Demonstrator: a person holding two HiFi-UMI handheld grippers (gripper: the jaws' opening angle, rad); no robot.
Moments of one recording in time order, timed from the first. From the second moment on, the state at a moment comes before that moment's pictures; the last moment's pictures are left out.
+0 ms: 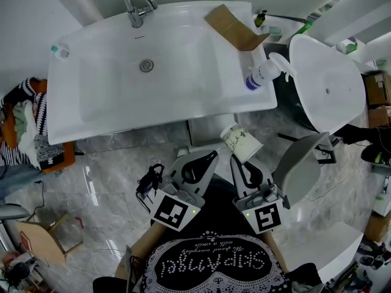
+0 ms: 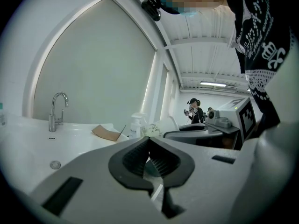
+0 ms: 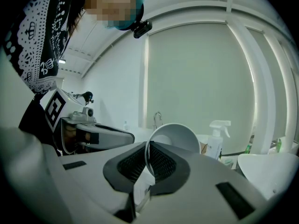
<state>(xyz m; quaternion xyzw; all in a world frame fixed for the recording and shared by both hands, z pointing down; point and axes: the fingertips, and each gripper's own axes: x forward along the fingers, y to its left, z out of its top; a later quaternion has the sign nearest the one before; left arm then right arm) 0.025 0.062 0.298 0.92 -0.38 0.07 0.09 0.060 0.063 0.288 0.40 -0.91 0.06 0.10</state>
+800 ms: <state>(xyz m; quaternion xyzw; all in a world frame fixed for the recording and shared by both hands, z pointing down) -0.007 0.074 0.316 0.88 -0.43 0.03 0.19 0.061 0.069 0.379 0.32 -0.88 -0.09 0.34</state>
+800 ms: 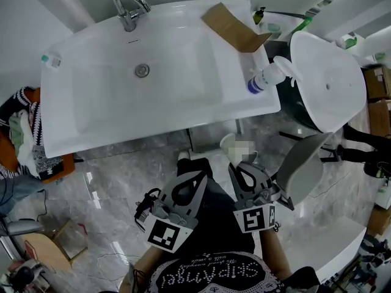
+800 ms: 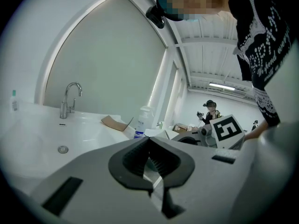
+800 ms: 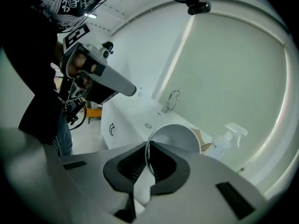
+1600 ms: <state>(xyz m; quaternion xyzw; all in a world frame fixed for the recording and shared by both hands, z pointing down) -0.007 0.091 0.378 0.86 -0.43 0.05 0.27 0.059 0.055 0.493 0.27 -0.86 -0.09 0.43</state>
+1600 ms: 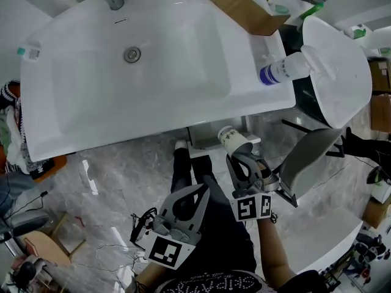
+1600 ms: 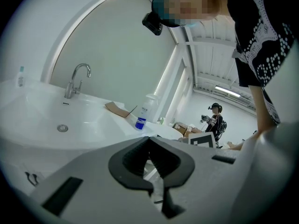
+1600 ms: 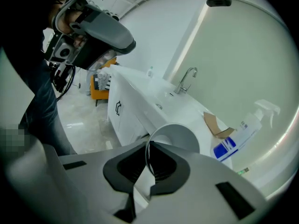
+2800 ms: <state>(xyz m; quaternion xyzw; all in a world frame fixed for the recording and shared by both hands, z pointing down) 0.015 0.093 0.415 0.84 -0.45 0.07 0.31 0.064 0.014 0.621 0.17 -0.85 -0.07 0.50</state>
